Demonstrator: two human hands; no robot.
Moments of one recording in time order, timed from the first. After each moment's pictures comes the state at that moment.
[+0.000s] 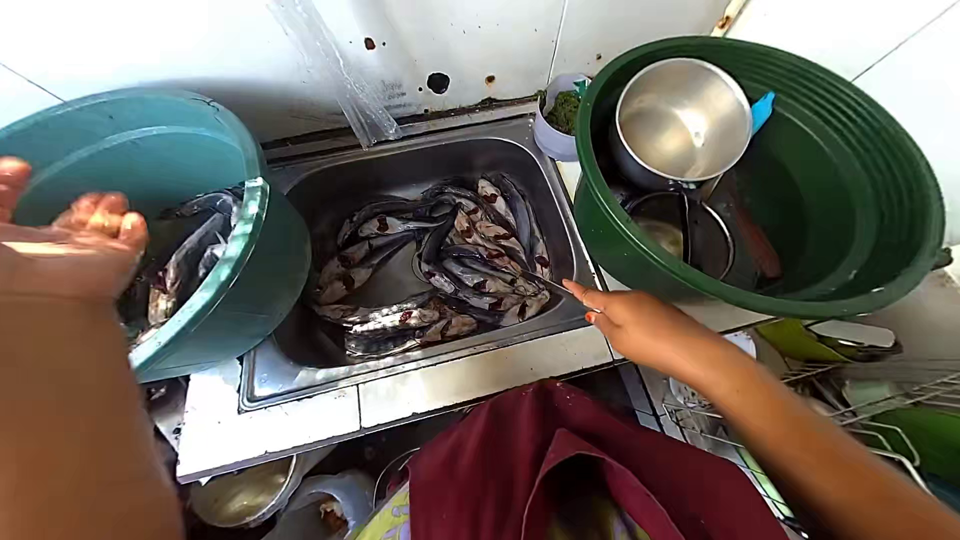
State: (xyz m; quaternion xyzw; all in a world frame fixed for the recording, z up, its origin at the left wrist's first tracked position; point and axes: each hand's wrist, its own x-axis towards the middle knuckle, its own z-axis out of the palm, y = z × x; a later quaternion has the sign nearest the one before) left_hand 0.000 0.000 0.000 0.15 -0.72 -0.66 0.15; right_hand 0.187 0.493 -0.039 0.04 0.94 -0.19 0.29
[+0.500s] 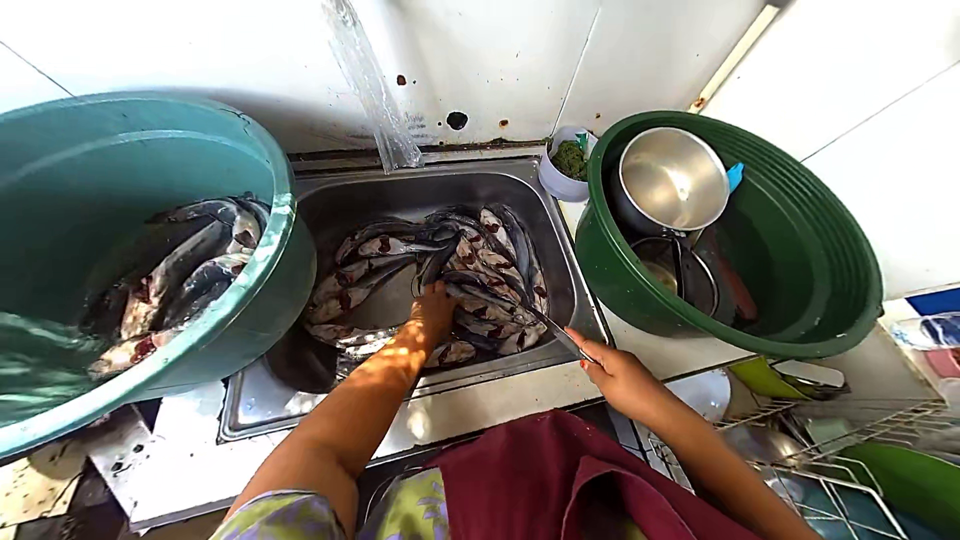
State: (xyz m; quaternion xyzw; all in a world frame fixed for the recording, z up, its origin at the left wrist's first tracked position) left_hand 0.012 0.228 -0.232 -0.21 -0.94 -0.02 -0.28; right_hand 0.209 0.479 -0.092 0.13 0.91 -0.32 0.25
